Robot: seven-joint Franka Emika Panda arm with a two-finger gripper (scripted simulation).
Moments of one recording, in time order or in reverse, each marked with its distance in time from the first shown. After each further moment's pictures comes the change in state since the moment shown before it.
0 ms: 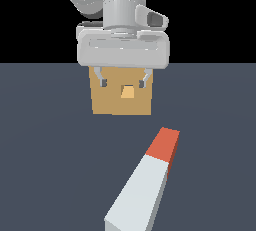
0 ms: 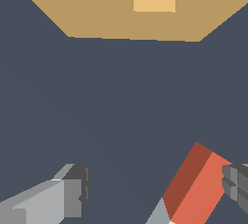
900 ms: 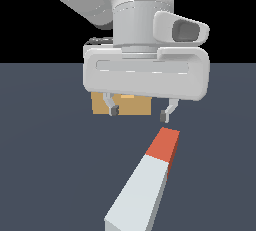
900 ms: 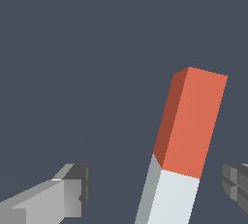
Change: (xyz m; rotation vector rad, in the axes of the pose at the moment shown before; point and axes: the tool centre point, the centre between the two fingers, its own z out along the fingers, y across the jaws) arm -0.090 0.031 0.041 -0.017 0.010 0.278
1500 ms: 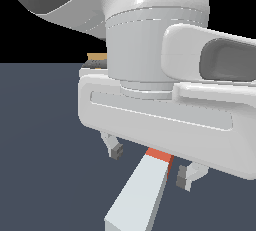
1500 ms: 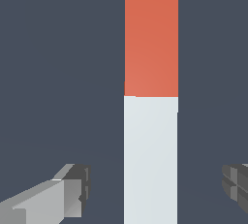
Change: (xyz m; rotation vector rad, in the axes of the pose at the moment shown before) arm -0.080 0.027 0.035 -0.013 0.011 0.245
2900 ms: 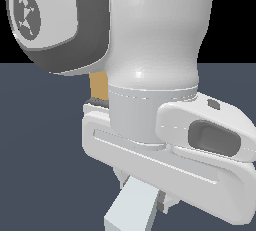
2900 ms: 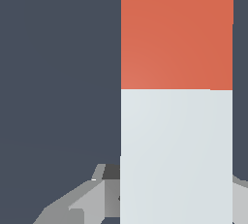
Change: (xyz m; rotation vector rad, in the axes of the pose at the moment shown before) arm -0.001 0.001 0.051 -0.001 0.002 0.007
